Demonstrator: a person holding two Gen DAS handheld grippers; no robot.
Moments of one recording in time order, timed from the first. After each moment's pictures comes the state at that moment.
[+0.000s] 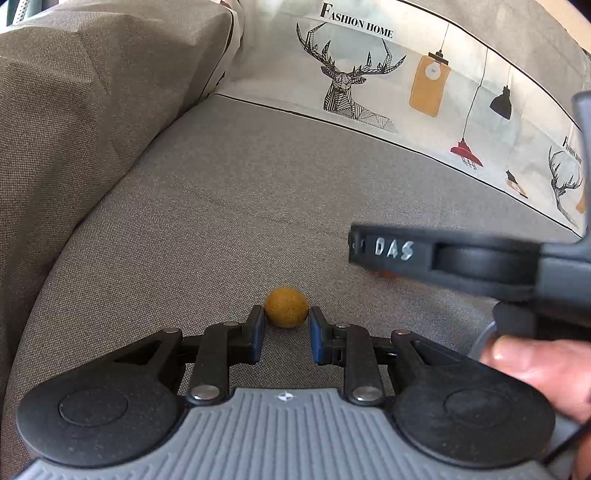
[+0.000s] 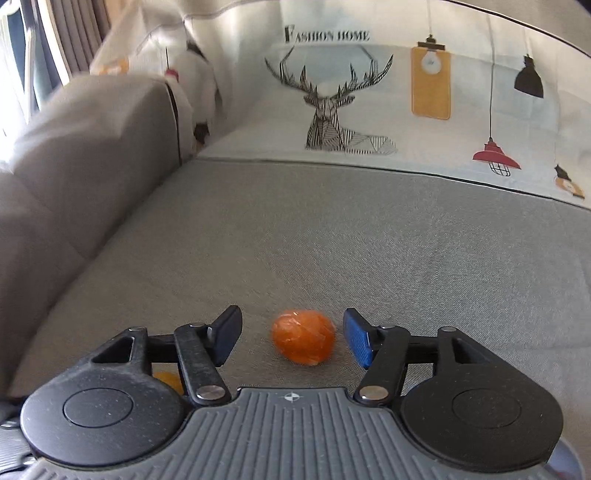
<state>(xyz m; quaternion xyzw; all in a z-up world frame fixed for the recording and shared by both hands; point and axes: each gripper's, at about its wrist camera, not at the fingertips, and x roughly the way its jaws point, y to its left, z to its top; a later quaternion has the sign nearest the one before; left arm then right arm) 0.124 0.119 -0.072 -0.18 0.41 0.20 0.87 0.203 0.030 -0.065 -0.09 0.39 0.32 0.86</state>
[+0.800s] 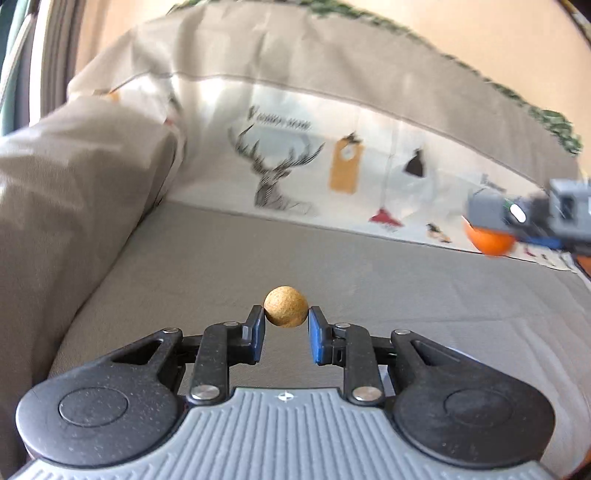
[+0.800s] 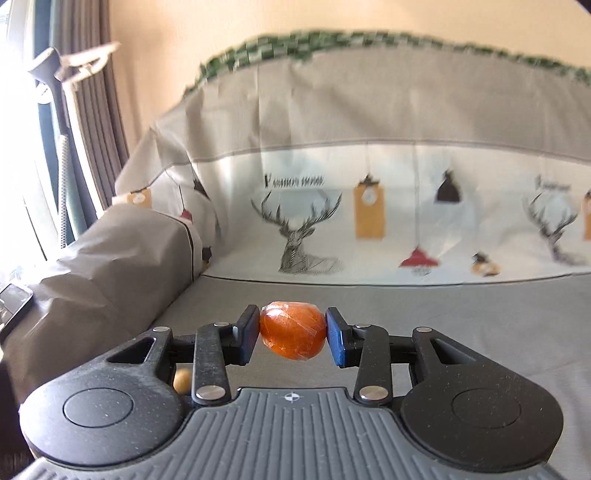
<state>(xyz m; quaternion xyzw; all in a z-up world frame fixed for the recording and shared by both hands) 0.073 0.074 -0.009 -0.13 0.27 0.13 0.95 0.124 -0.093 0.056 -0.02 0.23 0.31 0.92</state>
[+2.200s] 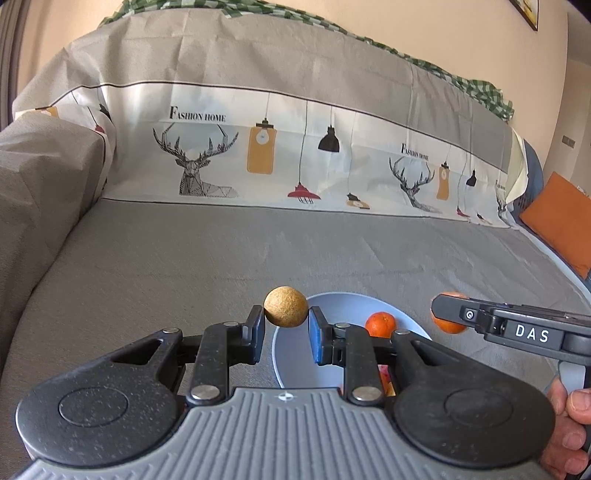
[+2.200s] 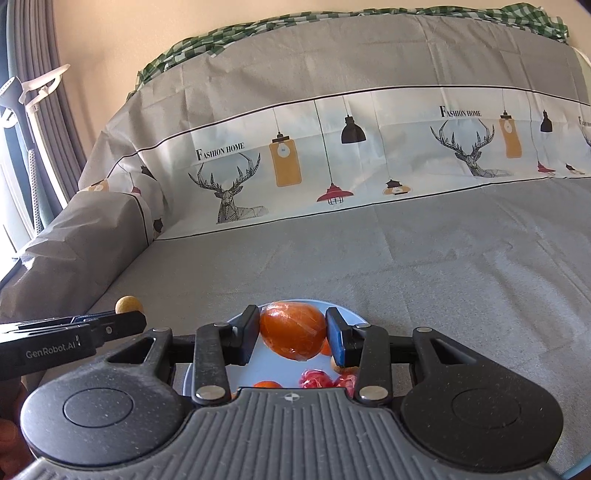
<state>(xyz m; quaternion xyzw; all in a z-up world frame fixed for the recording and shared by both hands) 0.034 0.002 -0.009 -0.10 0.28 0.03 0.95 0.065 -0.213 -0.012 0.05 0.27 0.25 0.93</state>
